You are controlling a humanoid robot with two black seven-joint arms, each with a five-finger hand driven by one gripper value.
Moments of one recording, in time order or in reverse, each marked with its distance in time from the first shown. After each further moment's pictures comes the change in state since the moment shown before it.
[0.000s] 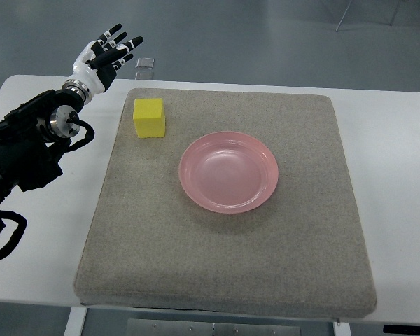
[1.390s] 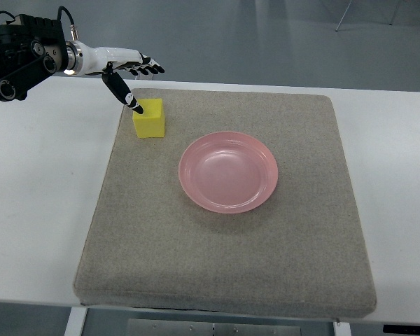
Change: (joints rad) left arm -0.348 0.257 0.598 -0.365 0.959 -0.231 -0.011; right arm 0.000 0.000 0.000 0.000 0.000 0.000 0.000
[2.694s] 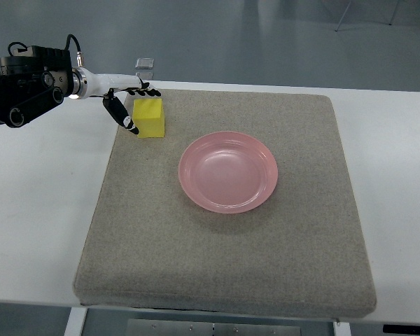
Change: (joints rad) left arm 0.089 -0.015 0.043 0.009 0.066 0.108 0.002; right arm 0.000 0.000 0.000 0.000 0.000 0.000 0.000
